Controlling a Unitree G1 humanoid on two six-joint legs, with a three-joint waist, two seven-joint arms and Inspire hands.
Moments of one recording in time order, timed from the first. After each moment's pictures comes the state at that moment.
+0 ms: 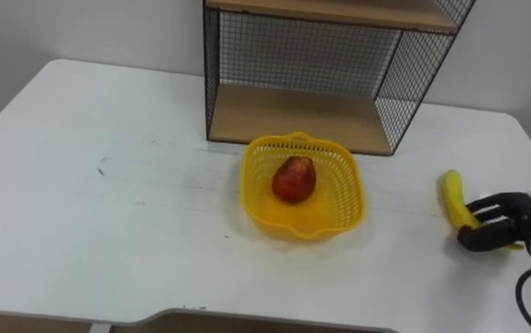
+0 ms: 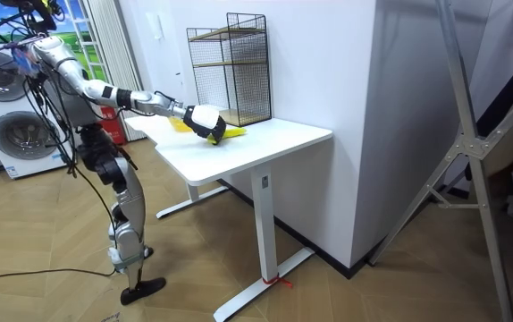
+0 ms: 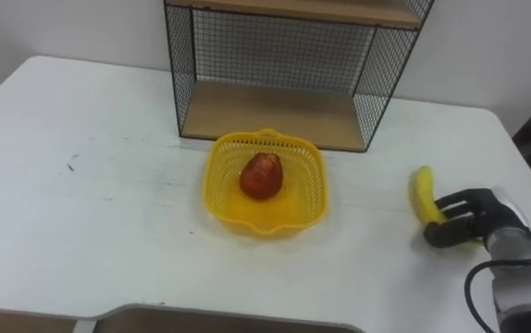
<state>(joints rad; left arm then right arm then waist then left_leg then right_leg) 0.08 0.31 0.09 1.06 0.27 0.17 -0.05 -0.24 -0.55 -0.16 0.70 -0.32 0.17 0.18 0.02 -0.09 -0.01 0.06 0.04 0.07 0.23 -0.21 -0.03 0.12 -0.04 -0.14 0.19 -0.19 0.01</state>
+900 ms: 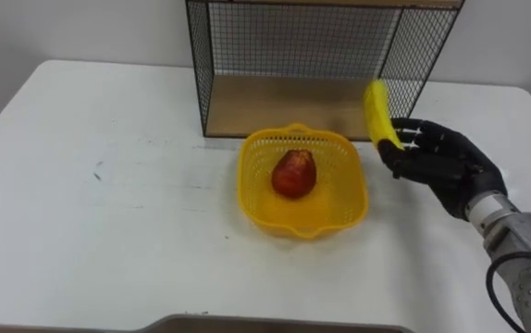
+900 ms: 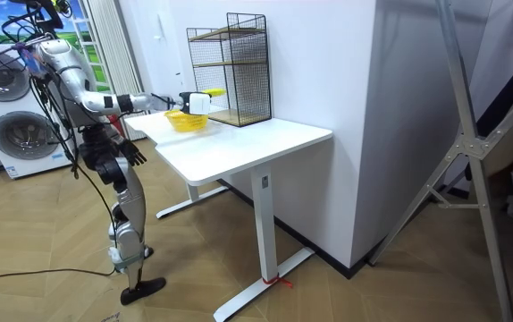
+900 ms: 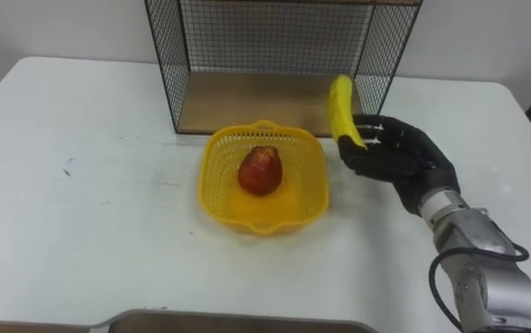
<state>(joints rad) 0.05 0.29 0.10 1.00 0.27 0.16 -0.06 -0.11 -0.45 -0.11 0.22 0.48 0.18 0.24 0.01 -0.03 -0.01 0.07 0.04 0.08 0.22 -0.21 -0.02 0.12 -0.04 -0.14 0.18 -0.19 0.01</state>
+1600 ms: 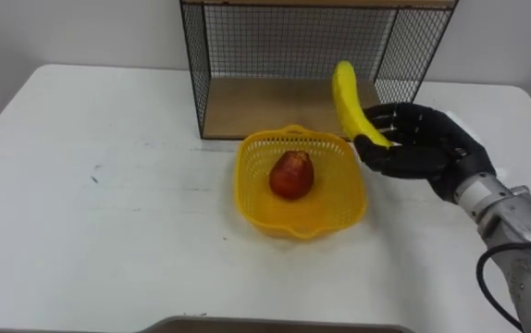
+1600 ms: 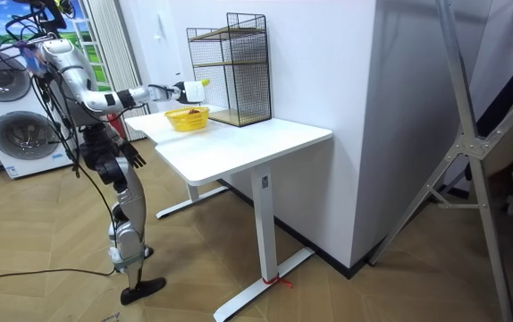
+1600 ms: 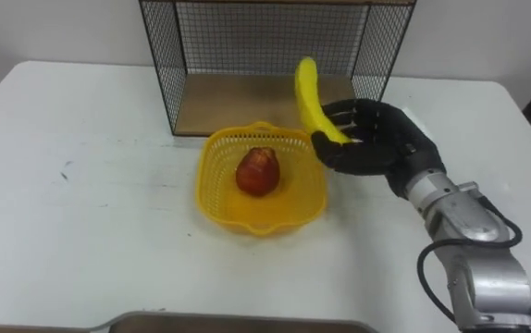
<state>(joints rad) 0.07 0.27 0.09 0.99 0.27 0.16 -0.06 -0.11 -0.44 -0.06 0.02 0.27 0.19 0.36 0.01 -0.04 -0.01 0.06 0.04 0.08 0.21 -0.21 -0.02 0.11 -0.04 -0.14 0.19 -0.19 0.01</state>
